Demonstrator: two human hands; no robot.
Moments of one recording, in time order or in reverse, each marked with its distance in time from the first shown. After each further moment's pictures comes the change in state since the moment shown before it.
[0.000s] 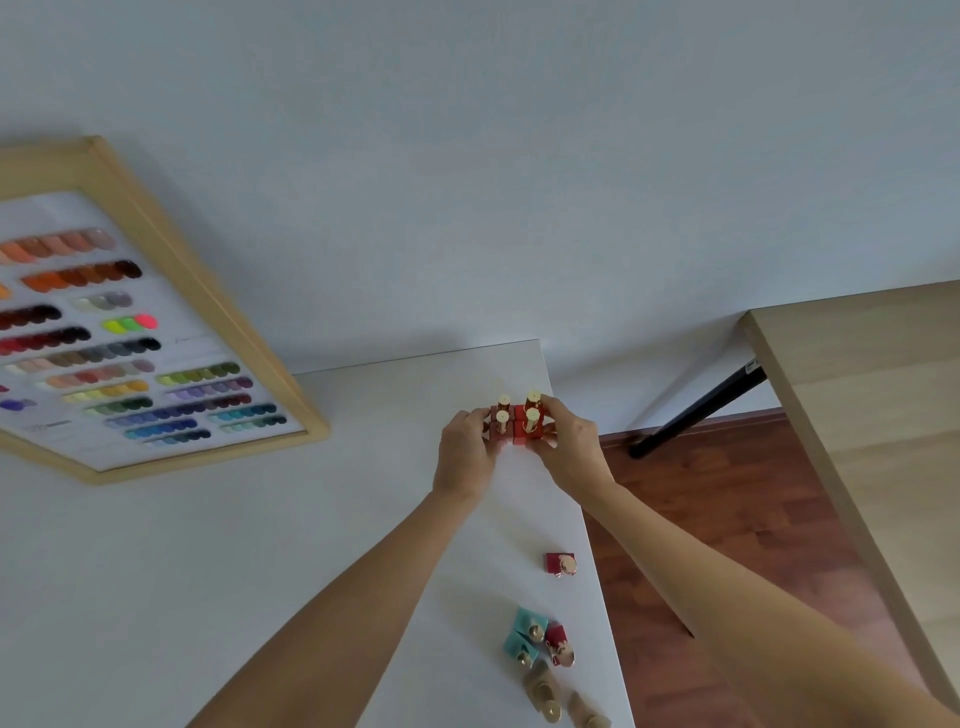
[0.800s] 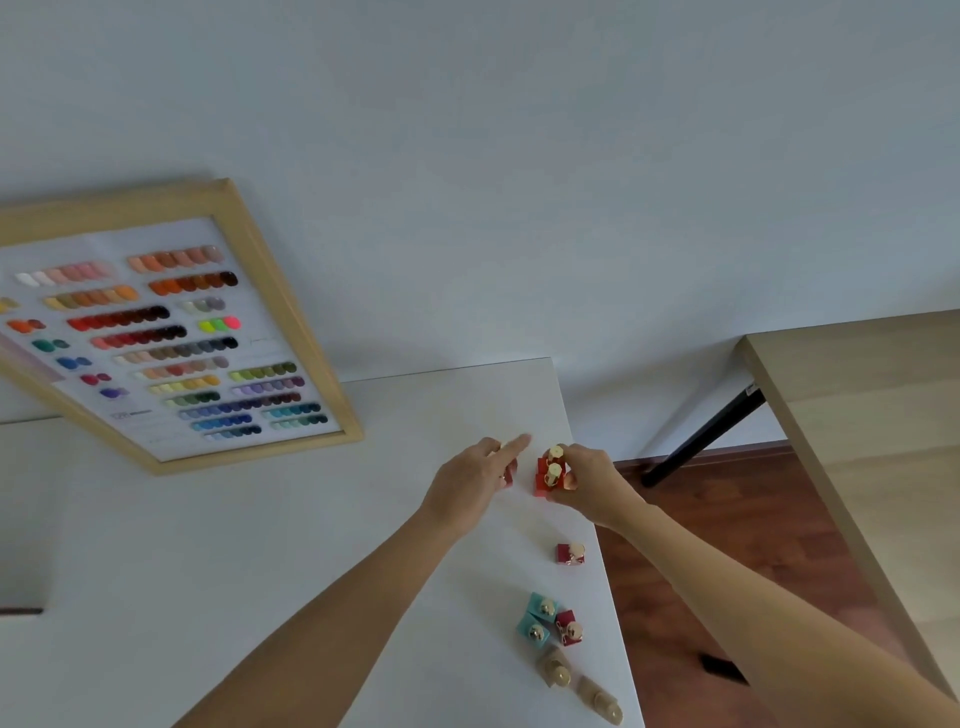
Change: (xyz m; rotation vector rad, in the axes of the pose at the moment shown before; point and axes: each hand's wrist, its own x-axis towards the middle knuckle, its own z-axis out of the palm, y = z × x) left_hand -0.050 -0.009 -0.046 0.453 -0.188 0.421; right_hand -0.040 -0.002 -0.023 -0.320 -0.299 -0.079
